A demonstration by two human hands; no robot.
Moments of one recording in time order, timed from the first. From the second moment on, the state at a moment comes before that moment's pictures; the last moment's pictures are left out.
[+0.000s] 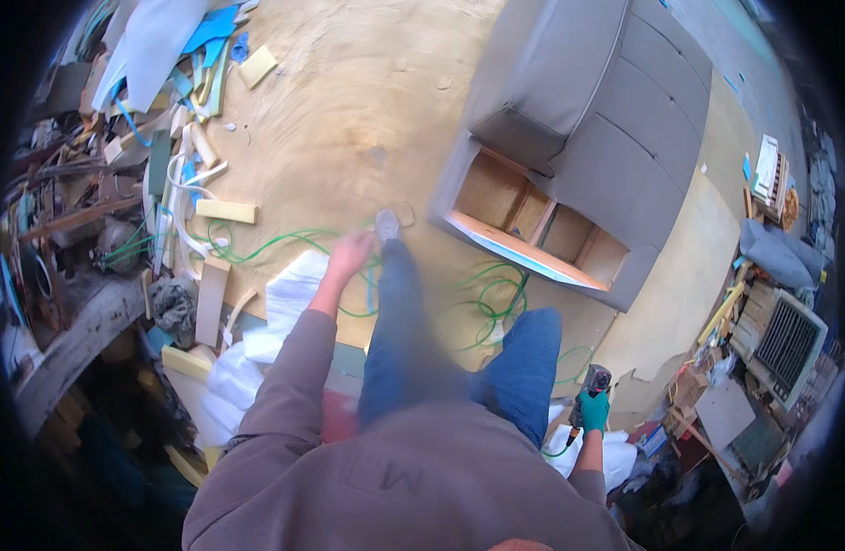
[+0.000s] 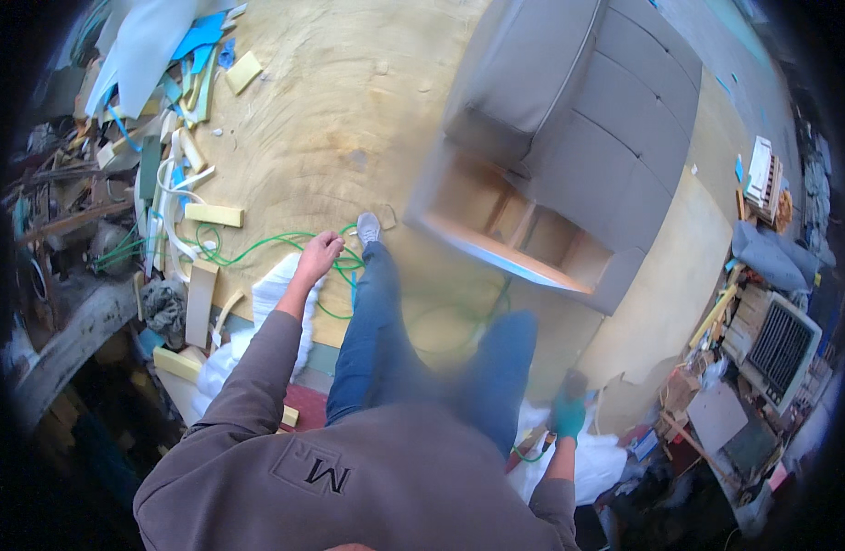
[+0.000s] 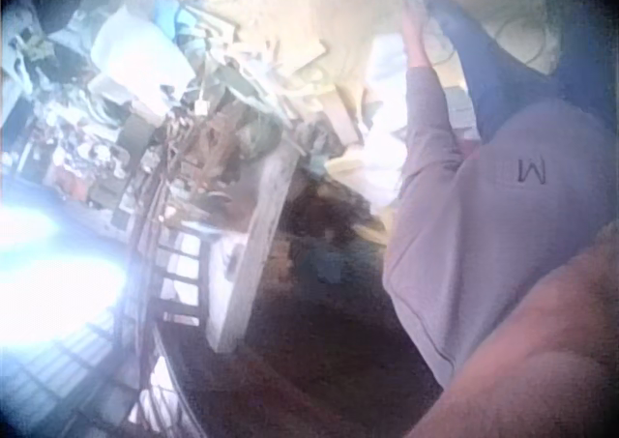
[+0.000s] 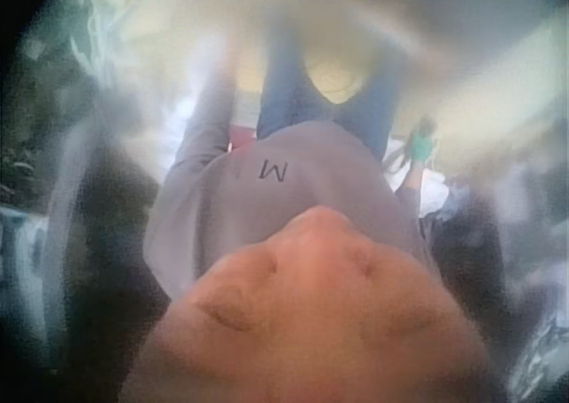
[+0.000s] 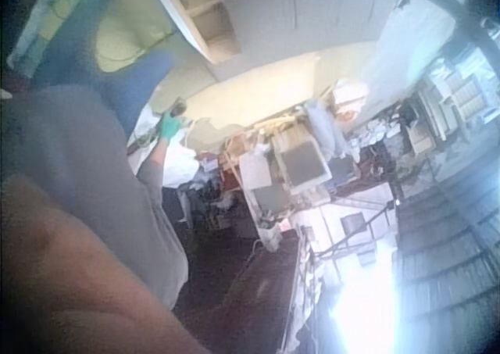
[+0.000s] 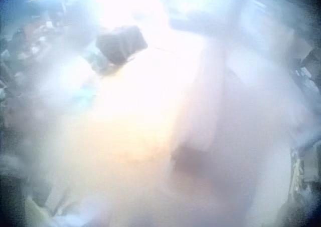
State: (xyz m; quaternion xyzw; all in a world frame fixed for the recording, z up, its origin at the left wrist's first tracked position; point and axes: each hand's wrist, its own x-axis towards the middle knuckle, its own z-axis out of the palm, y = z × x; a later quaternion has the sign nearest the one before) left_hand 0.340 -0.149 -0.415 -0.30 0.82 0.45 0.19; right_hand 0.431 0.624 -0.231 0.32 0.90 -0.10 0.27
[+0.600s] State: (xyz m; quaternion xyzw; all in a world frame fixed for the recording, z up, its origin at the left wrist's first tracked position) left_hand 0.209 -0.214 -0.458 -0.22 0.82 0.40 0.33; right_hand 0.245 0.375 -0.390 0.34 0.67 -0.58 0.32
